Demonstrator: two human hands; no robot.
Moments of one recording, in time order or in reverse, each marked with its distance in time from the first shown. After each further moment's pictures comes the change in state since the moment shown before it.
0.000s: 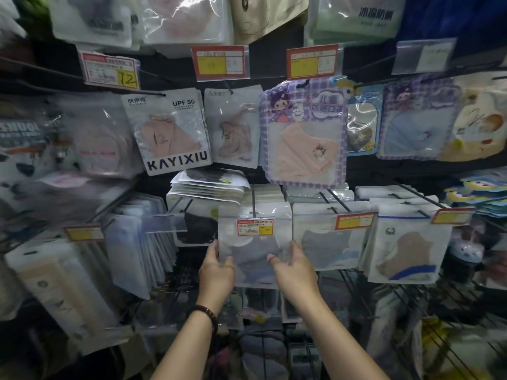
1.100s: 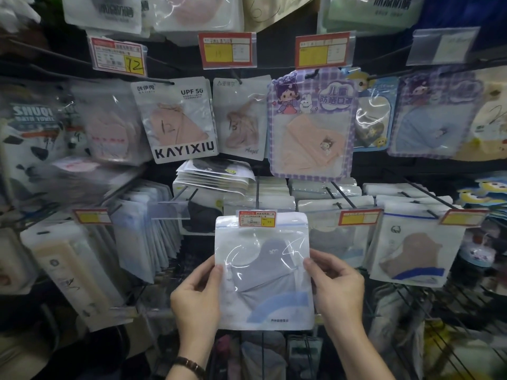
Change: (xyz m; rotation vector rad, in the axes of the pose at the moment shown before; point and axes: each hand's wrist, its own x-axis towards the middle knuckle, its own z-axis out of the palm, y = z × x) left_hand -0.093 0.005 -0.030 -0.404 0.286 0.075; right_hand -0.023 0.044 -0.048 0.417 0.264 -0.139
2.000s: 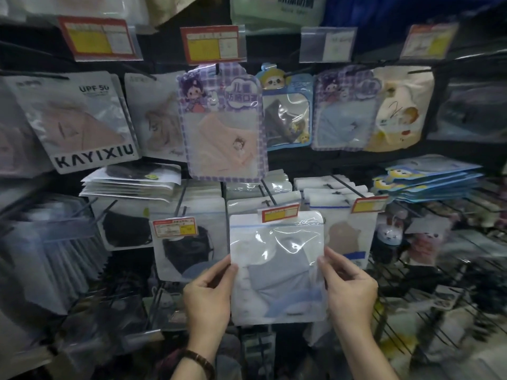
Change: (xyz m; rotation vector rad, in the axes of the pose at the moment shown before) left_hand -0.053 -0.032 0.126 0.027 -0.250 -0.037; right_hand 0.036 -0.016 -0.135 -0.016 0.278 -0.112
